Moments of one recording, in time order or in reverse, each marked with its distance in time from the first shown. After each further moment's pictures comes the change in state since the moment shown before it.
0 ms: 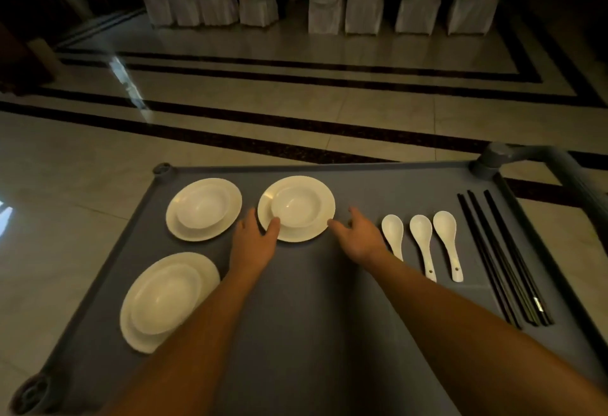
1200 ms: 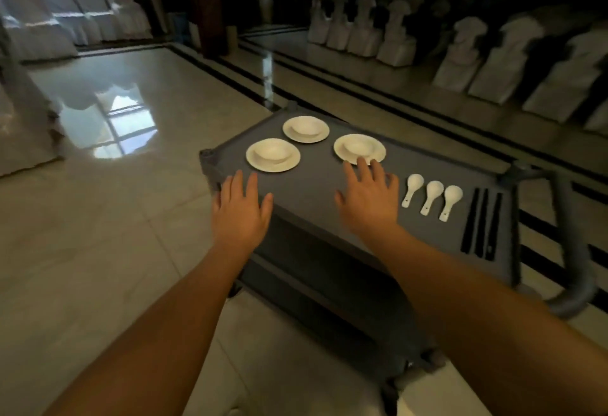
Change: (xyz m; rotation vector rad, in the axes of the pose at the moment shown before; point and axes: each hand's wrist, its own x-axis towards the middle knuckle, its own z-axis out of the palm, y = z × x) left_hand -0.416 -0.059 -0.057 0.453 0.578 -0.023; right_hand -0.311 0.049 -0.026 -0.878 0.301 -0.896
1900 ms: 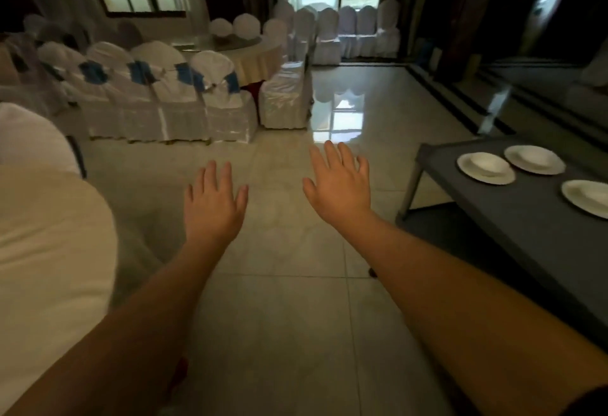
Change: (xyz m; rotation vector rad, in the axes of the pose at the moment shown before) left_hand -0.364 -0.168 -0.254 0.375 0.297 -0.694; right_hand -0.243 -0.294 -0.115 0.382 0.127 -0.866
